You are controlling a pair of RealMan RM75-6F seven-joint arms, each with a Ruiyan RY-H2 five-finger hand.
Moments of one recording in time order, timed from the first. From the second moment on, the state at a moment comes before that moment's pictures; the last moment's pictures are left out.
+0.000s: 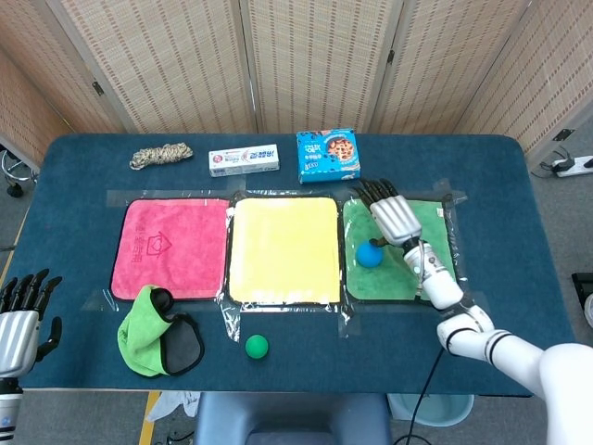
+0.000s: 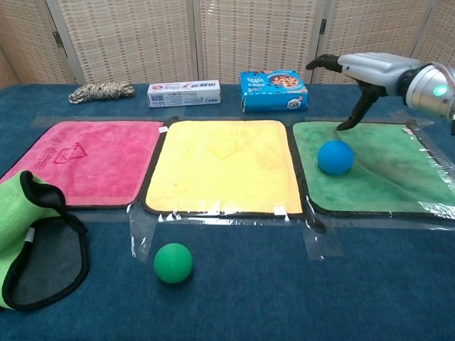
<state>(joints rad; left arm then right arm) -0.10 -1.13 -0.07 -1.68 1.42 1.49 0.21 0.81 -1.56 0.20 -1.00 -1.34 0.85 0.06</state>
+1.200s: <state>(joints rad) -0.09 -1.14 -0.05 -1.67 1.42 1.47 0.21 0.87 -1.80 0.19 -0.75 -1.37 0.85 0.05</state>
